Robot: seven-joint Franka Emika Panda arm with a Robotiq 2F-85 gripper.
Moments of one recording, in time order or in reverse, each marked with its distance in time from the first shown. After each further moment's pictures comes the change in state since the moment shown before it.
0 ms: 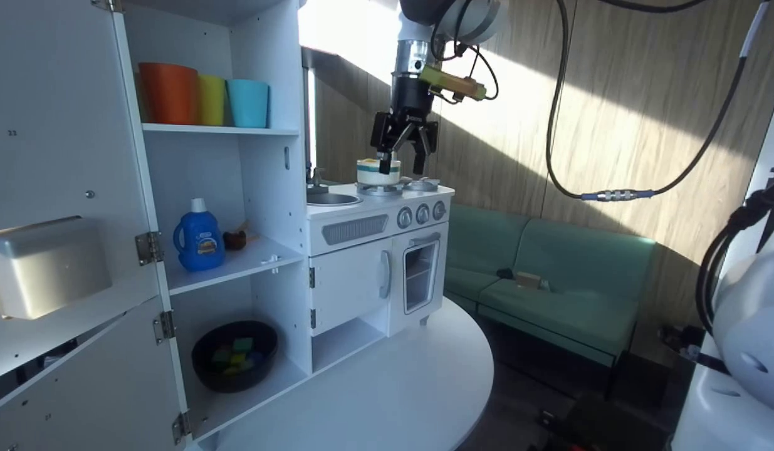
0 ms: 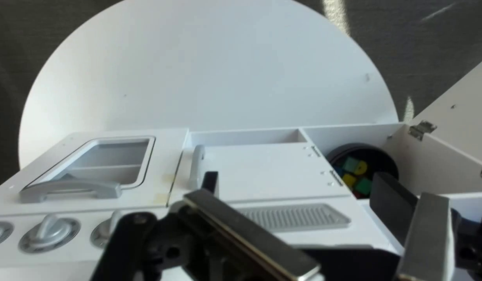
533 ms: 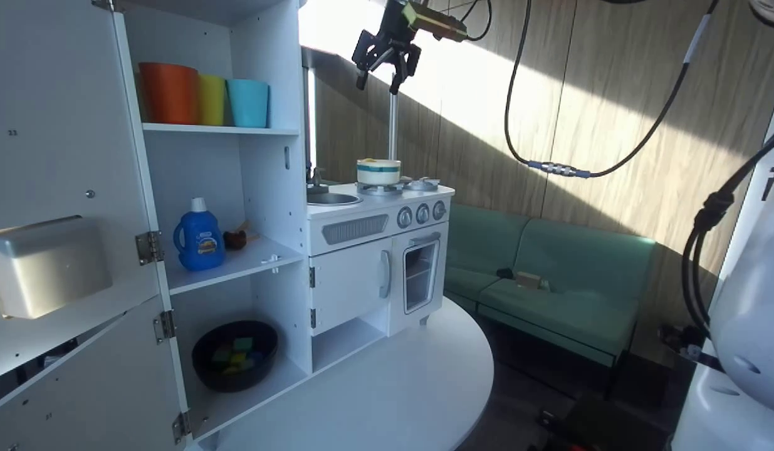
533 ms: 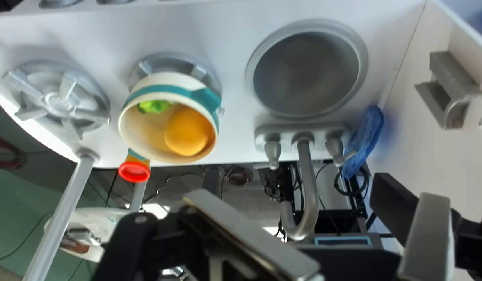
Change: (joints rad) arm -0.037 0.158 -0.017 0.410 -0.074 0.192 0.001
